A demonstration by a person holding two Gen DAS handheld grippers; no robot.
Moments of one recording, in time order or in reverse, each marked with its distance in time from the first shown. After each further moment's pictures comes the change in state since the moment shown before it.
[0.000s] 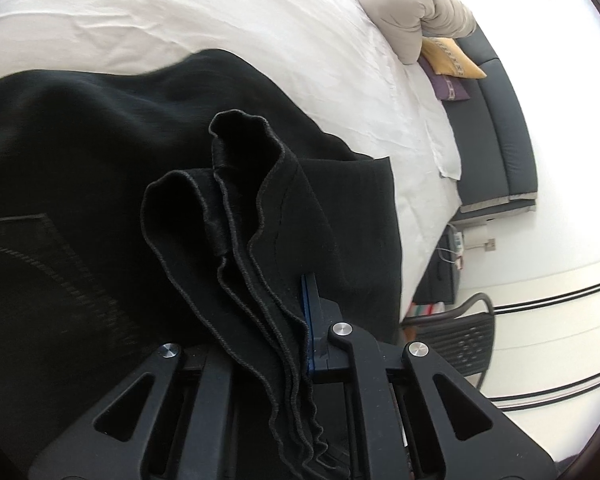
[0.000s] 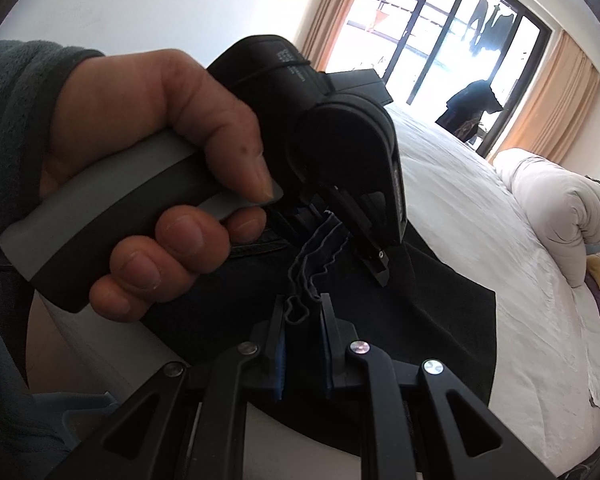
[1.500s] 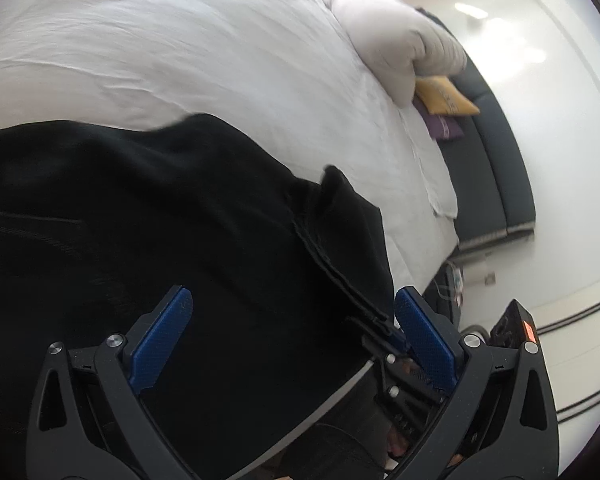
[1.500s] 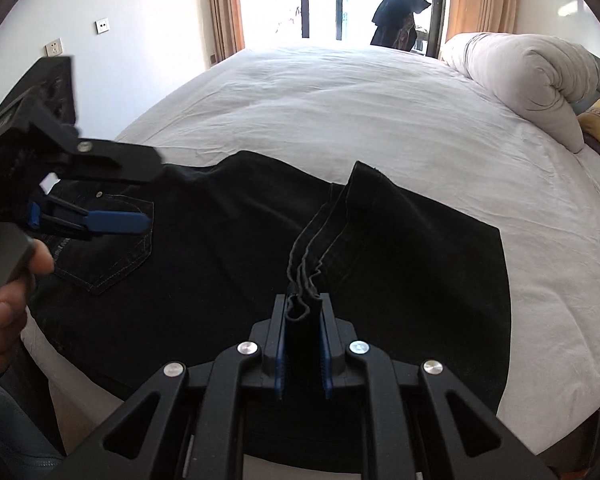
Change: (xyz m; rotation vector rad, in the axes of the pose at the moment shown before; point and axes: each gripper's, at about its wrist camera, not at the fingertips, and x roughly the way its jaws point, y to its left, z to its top) left arm -0.030 -0.041 -0.008 -0.004 -0.146 0.000; right arm 0.043 -0.128 -0.014 0.432 0.110 0.058
